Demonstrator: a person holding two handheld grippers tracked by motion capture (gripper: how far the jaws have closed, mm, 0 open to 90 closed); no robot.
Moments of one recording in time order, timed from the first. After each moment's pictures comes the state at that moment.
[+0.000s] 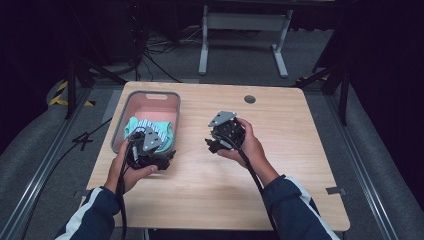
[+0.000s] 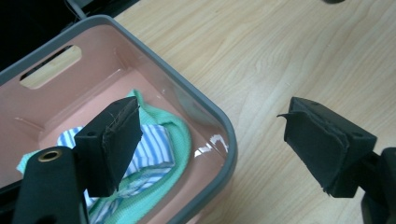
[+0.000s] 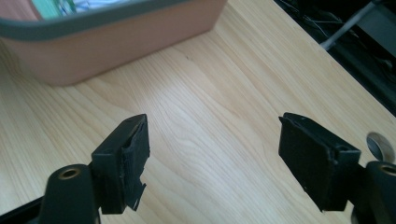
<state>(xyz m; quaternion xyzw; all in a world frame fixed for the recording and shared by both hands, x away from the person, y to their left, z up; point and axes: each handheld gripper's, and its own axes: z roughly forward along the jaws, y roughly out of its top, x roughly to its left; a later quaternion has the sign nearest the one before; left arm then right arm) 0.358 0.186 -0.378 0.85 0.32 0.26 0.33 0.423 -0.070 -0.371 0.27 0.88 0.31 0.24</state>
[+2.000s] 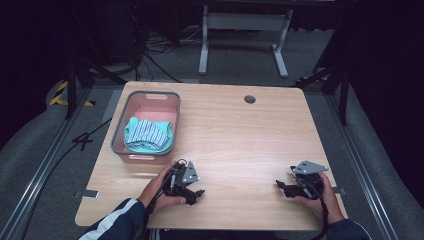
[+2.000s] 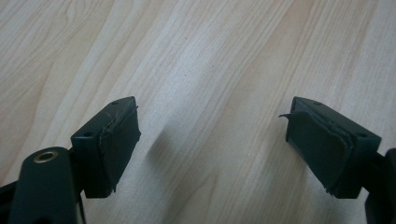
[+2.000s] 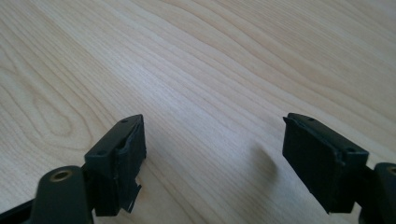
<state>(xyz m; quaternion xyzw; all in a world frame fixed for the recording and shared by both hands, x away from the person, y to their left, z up) 0.334 0.113 -0.472 0.92 0.20 0.13 0.31 0.334 -0.302 -0.479 0.39 0.84 0.33 0.20</state>
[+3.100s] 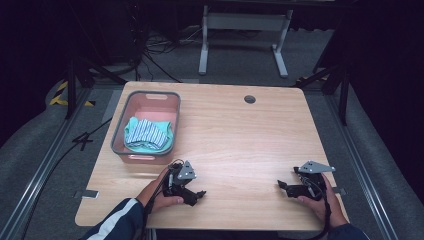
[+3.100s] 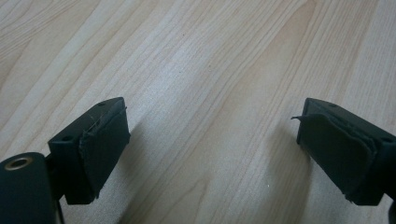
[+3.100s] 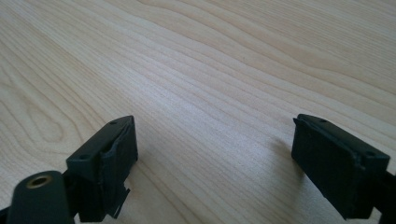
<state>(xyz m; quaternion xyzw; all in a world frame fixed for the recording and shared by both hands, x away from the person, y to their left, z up) 0.339 0.117 -0.484 0.90 0.24 0.09 0.35 0.337 -0.312 -0.487 0.42 0.82 0.36 0.18</state>
